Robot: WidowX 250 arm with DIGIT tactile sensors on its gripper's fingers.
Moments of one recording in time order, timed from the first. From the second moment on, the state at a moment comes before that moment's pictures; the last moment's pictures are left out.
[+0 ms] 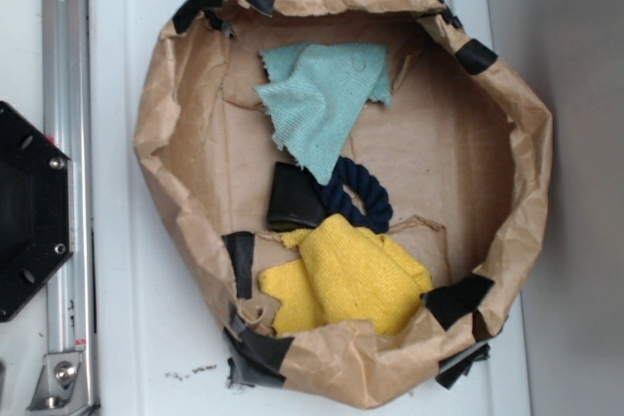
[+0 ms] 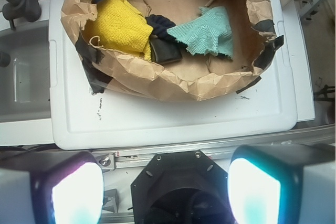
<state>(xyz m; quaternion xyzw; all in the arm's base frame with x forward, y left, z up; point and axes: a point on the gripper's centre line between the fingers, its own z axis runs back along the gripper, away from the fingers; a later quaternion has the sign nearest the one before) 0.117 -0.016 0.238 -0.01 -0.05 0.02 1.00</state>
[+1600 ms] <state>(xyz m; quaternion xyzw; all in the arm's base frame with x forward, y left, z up) 0.252 0.032 0.066 0.04 -0.03 0.04 1.00</state>
